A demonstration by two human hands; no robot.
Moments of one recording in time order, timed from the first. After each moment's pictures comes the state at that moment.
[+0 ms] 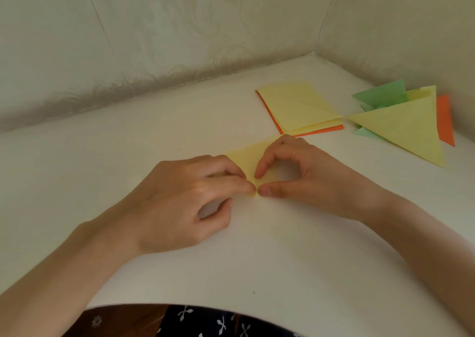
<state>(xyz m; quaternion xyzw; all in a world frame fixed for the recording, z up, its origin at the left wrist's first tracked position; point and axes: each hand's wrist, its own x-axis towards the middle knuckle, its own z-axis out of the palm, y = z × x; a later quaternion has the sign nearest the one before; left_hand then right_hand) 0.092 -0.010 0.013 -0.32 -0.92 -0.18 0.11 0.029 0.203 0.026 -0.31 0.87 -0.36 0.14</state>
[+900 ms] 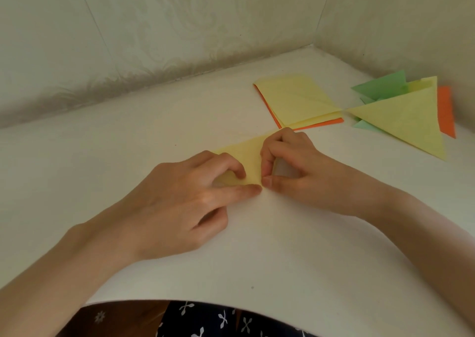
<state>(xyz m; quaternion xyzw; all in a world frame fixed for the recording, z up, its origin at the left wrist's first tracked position) 0.094 -0.007 0.012 -0.34 -0.93 -0.09 0.09 0.032 0.201 0.026 -0.32 0.89 -0.30 0.15</state>
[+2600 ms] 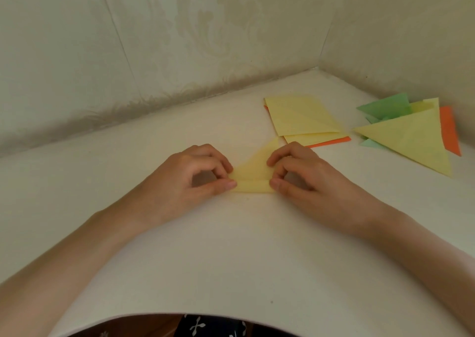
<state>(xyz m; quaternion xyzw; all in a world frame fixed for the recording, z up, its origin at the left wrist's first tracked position) 0.060 -0.037 0.003 -0.20 -0.89 -0.40 0.04 0.028 0.201 0.013 -0.35 0.88 -0.32 0.06</state>
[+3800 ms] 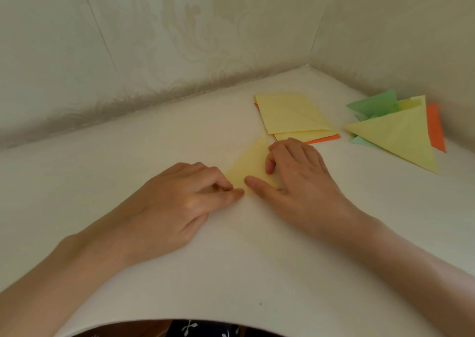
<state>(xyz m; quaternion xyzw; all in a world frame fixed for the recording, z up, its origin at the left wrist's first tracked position) 0.080 -0.033 0.001 -0.37 -0.91 -0.12 0.12 0.039 0.185 0.006 -0.22 0.96 -0.18 -0.02</state>
